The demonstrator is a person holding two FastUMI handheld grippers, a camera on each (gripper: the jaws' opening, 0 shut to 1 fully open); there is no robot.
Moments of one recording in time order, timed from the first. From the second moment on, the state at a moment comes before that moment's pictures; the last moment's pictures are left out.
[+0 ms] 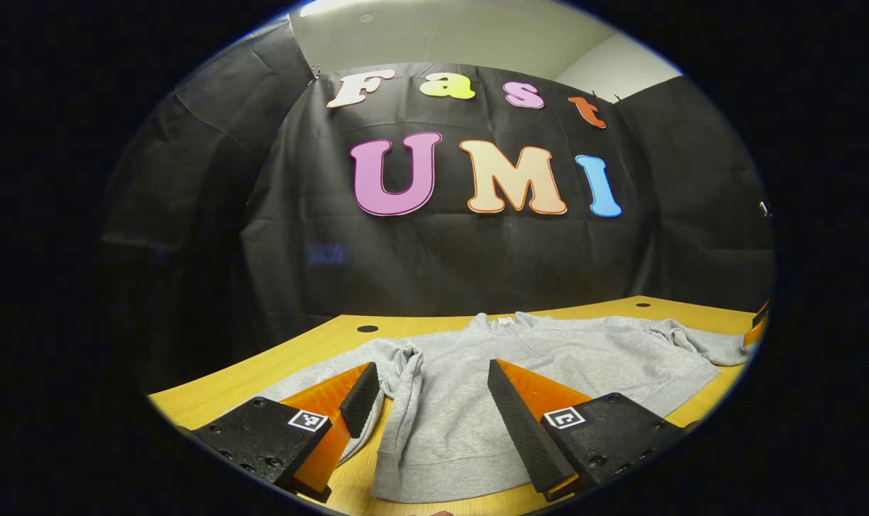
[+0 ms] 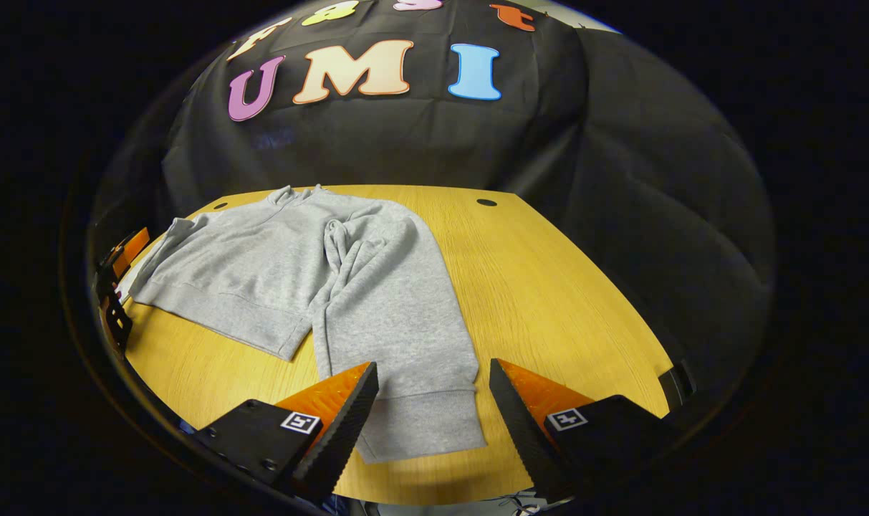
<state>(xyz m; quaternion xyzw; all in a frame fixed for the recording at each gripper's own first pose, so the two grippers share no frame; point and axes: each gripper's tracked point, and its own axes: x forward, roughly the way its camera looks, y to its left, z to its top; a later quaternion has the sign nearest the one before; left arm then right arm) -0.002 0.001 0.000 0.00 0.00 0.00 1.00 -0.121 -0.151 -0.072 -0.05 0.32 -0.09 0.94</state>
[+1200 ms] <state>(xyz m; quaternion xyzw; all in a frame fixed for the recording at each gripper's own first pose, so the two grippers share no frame) -0.002 0.002 0.000 0.00 0.00 0.00 1.00 -0.134 -0.115 -0.100 -0.01 0.38 -0.02 0.93</state>
